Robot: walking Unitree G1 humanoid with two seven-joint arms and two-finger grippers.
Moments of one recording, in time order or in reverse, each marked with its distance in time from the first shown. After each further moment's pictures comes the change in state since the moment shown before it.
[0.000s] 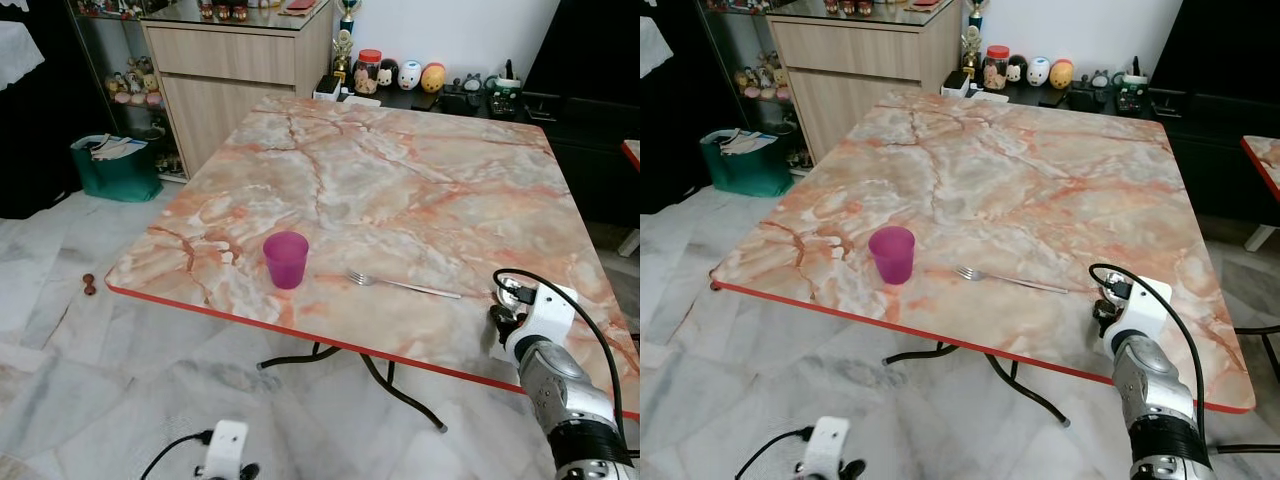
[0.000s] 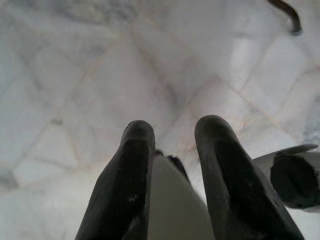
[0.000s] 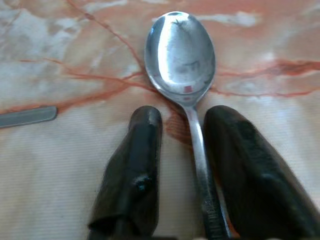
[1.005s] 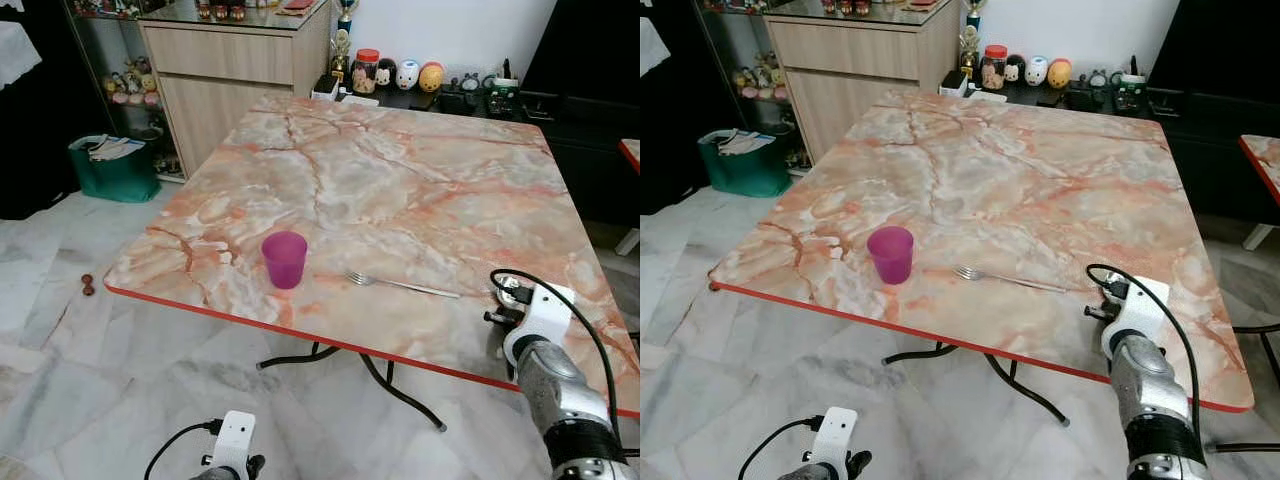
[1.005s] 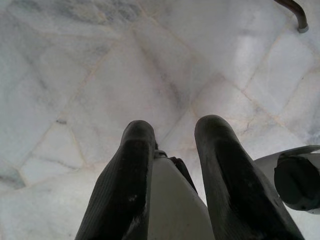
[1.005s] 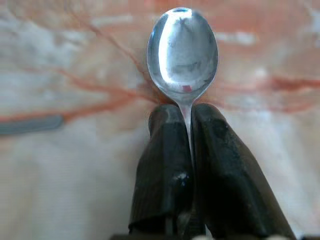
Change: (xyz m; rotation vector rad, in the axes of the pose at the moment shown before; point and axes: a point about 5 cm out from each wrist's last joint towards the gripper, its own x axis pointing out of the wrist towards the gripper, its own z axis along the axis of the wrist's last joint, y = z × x) left arm 0.002 -0.001 0.006 0.015 0.014 0.010; right arm -0.002 0.007 0.001 -0.046 -0.108 -0.015
